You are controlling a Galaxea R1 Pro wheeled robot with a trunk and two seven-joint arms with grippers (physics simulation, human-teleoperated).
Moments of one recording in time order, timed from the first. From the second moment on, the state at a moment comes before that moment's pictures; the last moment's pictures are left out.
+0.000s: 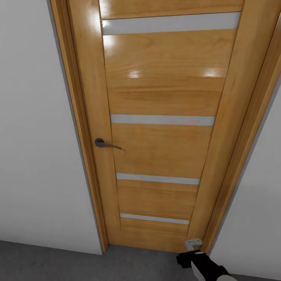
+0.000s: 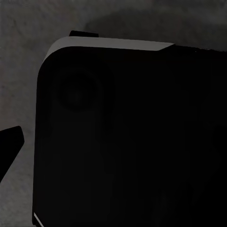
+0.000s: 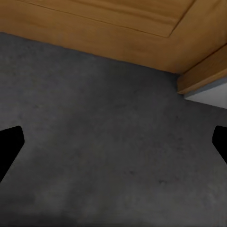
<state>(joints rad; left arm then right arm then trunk) 0.00 -0.04 0.04 -0.05 0.08 -0.10 0.00 -0.54 0.01 0.01 -0.25 0.12 0.21 0.00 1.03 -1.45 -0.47</state>
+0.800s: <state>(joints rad) 0.00 -0.04 0.04 -0.05 0.08 -0.10 0.00 -0.82 0.17 0.02 -0.42 0.14 0.37 -0.01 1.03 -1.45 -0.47</state>
